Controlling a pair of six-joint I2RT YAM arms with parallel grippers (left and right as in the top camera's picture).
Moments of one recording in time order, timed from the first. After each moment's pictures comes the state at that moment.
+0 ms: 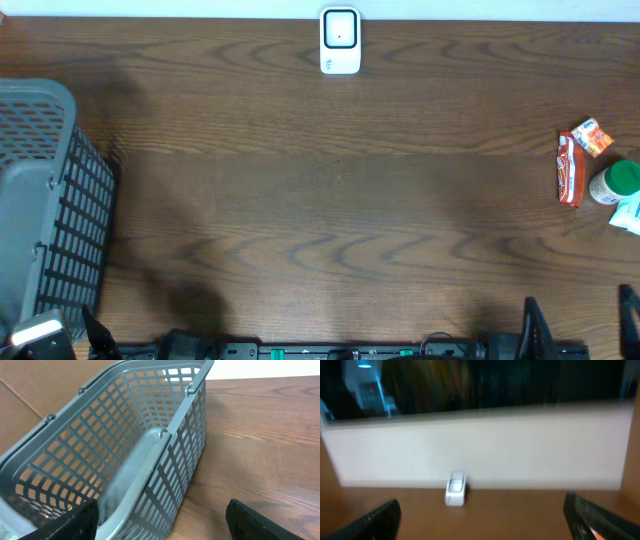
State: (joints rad) left arm -0.25 0.26 1.23 -1.50 -0.72 -0.07; right arm -0.05 0.14 1.18 -0.90 -0.18 0.09
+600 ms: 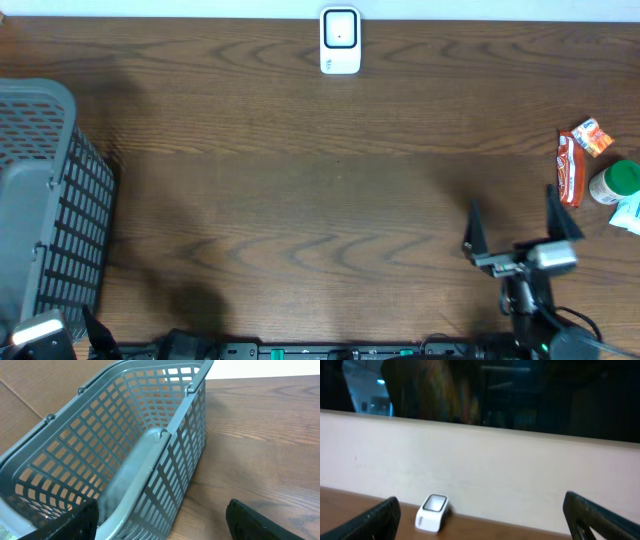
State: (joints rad) left arm -0.25 0.26 1.23 -1.50 -0.72 -0.07; right arm 0.04 0.02 0.21 0.15 -0.16 -0.05
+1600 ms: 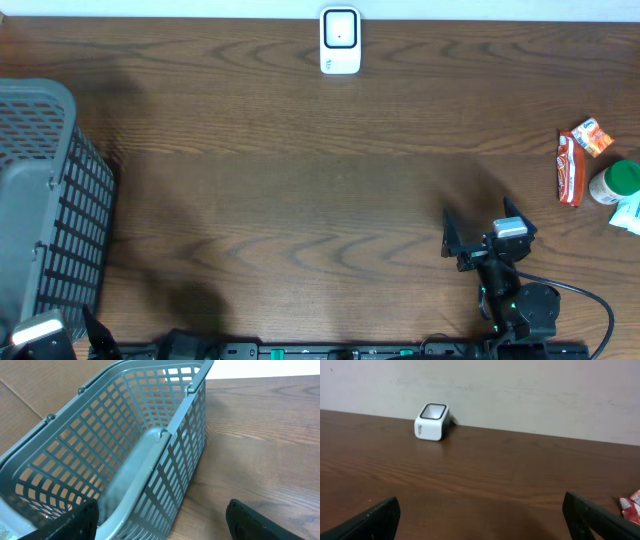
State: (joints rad) left arm -0.25 0.26 1.23 -1.50 -0.72 -0.07; right arm 0.04 0.02 0.01 -0.06 -0.14 -0.05
